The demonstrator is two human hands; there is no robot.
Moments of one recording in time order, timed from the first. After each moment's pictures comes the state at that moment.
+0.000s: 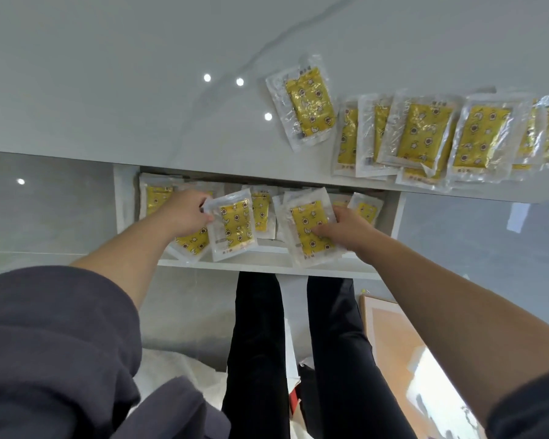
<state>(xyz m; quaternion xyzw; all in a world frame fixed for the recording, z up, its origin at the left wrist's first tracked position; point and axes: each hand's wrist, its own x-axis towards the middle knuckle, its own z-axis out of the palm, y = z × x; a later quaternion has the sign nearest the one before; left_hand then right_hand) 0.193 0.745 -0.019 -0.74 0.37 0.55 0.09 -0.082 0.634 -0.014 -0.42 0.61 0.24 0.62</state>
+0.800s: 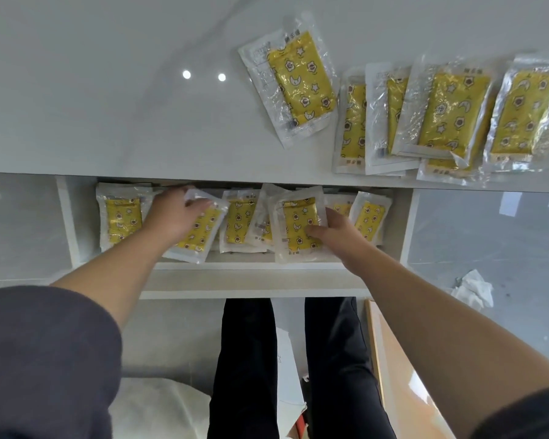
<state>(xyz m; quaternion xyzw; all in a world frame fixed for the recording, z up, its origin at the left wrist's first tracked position) 0.177 0.745 -0.107 -0.81 0.30 0.50 -0.02 -0.092 0.658 -0.096 -0.36 0.65 0.14 0.65</state>
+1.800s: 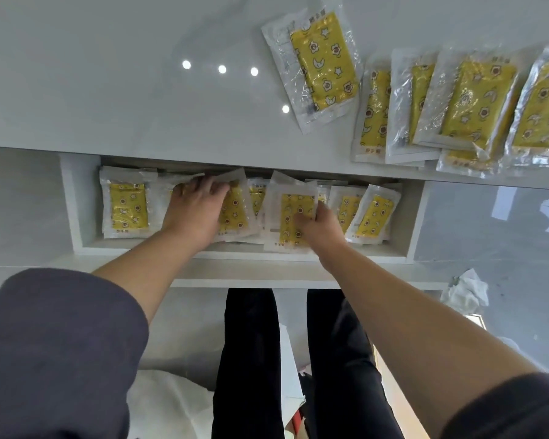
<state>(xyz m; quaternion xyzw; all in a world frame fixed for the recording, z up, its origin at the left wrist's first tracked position) 0.158 0.763 -0.118 -0.71 0.59 0.33 0.19 -0.047 0.688 -0.095 -0.40 0.70 0.13 0.58</state>
